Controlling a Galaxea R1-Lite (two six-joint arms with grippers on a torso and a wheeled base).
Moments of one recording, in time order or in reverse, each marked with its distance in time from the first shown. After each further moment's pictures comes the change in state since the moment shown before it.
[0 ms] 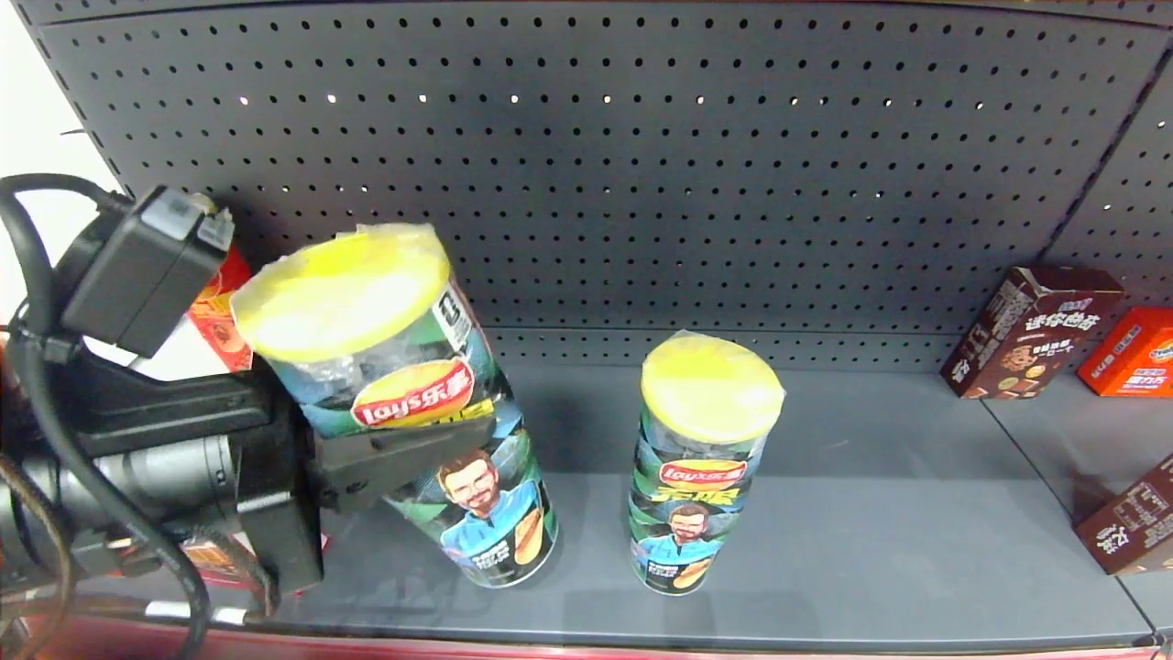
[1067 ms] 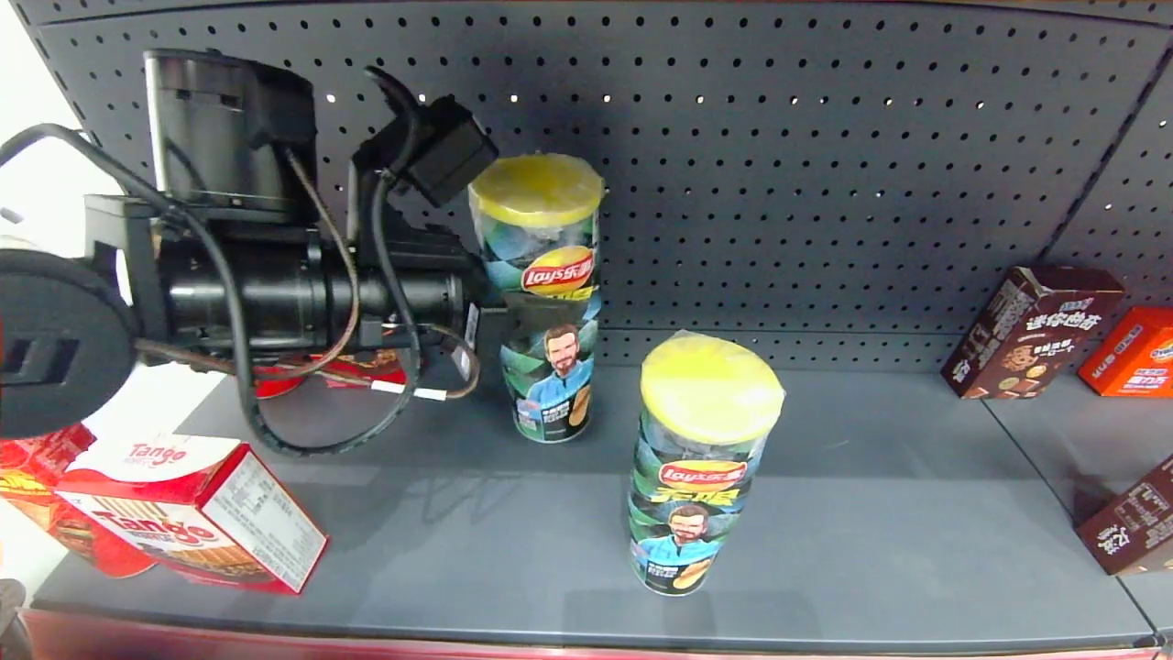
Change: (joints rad) left arm 0.016 0.389 -0.545 0.299 0.075 0.186; right arm 0.000 0.000 0.000 0.000 0.000 0.000
